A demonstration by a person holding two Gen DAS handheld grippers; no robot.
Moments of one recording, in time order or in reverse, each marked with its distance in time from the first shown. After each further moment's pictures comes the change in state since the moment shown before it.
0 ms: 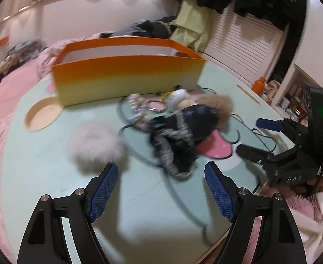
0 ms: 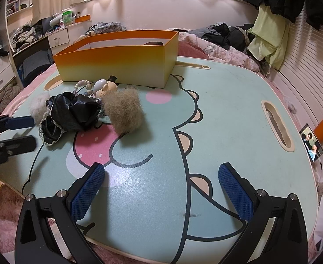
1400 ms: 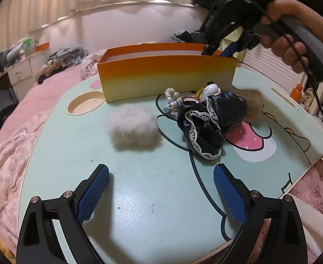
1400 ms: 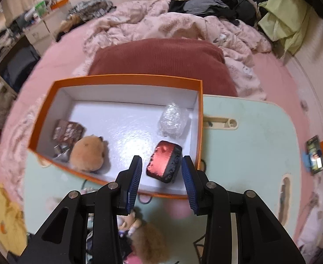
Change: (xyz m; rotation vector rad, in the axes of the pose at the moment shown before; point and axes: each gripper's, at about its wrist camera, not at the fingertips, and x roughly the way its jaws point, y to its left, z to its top) left arm -0.015 -0.006 -0.035 -0.075 -0.095 0.323; right arm 0.078 0.006 0.191 0.093 0.312 -0.028
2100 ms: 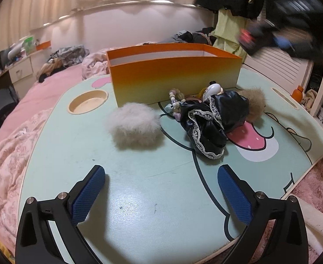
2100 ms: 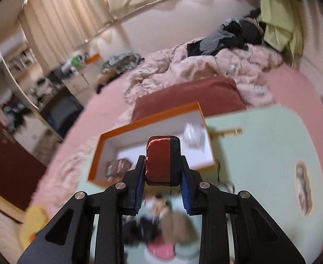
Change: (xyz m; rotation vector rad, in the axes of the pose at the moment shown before) left arm 0.003 0.004 -0.001 -0.010 0.001 0.002; right arm -0.088 -0.059 -0.092 0.182 -0.344 0.432
